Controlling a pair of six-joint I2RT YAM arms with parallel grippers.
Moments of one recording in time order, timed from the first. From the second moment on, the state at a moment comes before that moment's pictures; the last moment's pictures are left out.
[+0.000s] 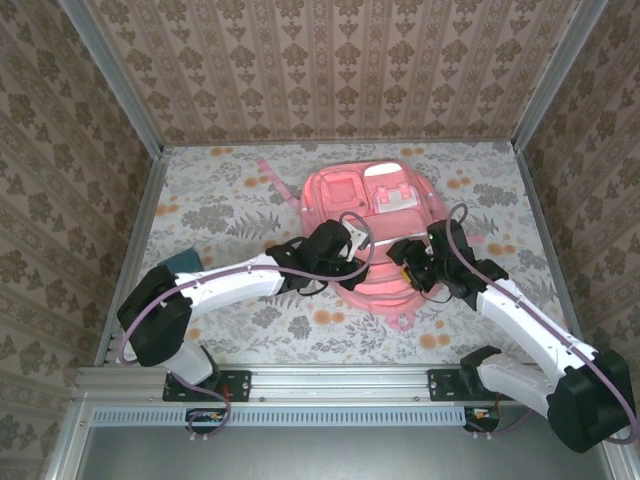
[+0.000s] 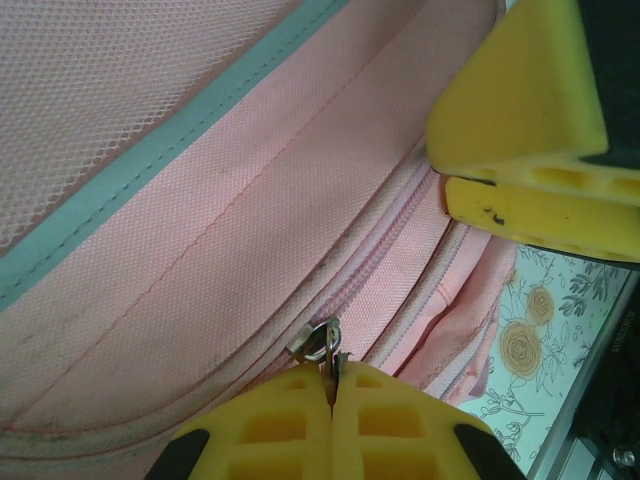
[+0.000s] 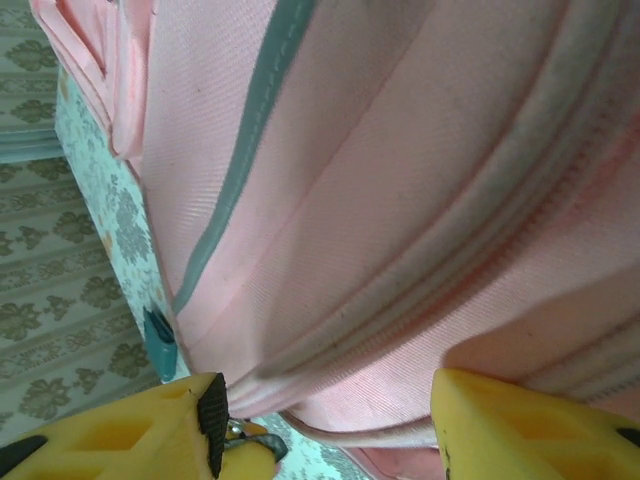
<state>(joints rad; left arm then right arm) -1.01 1.56 1.03 -0.21 0.19 -0.41 0.37 1.03 0.67 -0.42 -0.26 1.22</state>
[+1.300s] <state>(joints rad) -0.77 1.46 0.92 -0.25 0.17 -0.32 0.37 1.19 0.73 -0.33 -0.27 1.20</state>
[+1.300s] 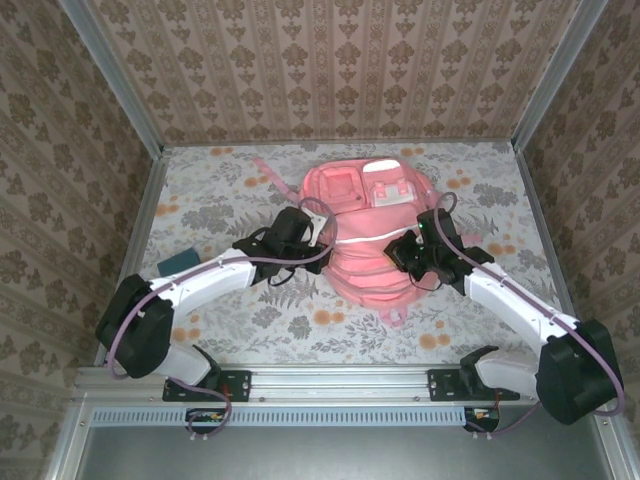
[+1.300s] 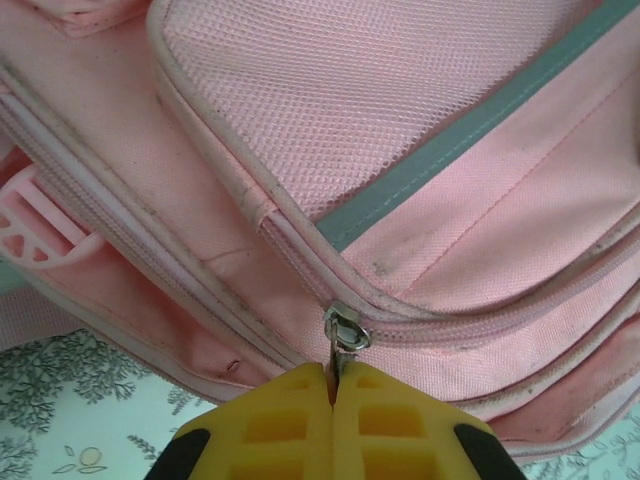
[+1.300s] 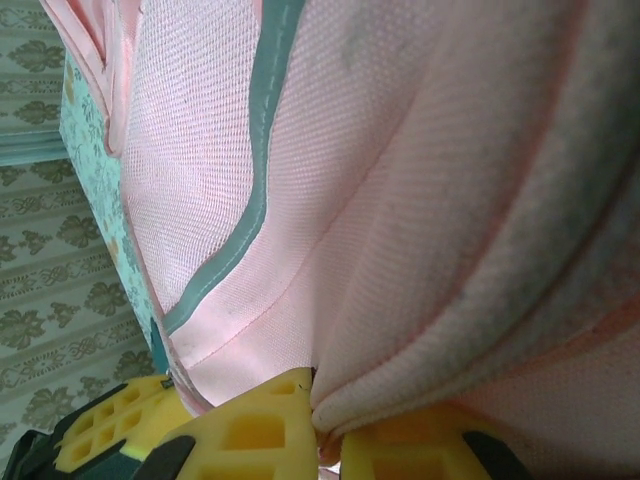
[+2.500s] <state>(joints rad) 0.11 1.37 0.83 -0.52 -0.03 -0.54 0.38 1.15 0.82 -0.38 -0.27 0.93</state>
